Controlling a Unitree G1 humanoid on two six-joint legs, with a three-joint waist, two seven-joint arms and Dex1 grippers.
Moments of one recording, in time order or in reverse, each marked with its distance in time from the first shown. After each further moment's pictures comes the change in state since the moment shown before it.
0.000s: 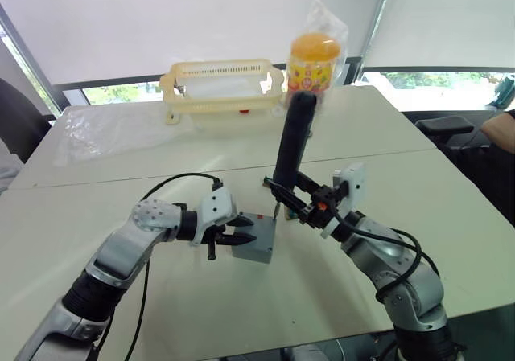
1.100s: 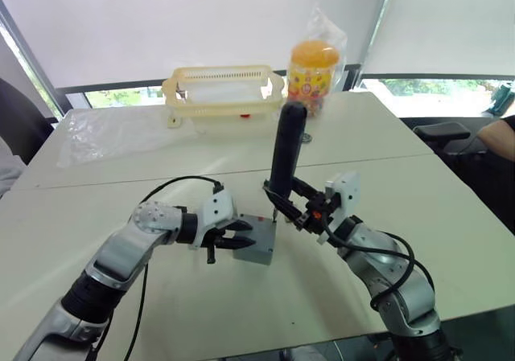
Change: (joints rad) left arm 0.009 0.008 -0.006 -0.025 0.001 0.045 -0.001; right arm 0.051 -0.007 0.071 0.049 -0.125 -0.122 0.049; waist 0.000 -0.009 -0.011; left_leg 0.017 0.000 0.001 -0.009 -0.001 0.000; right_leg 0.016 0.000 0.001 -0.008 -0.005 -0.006
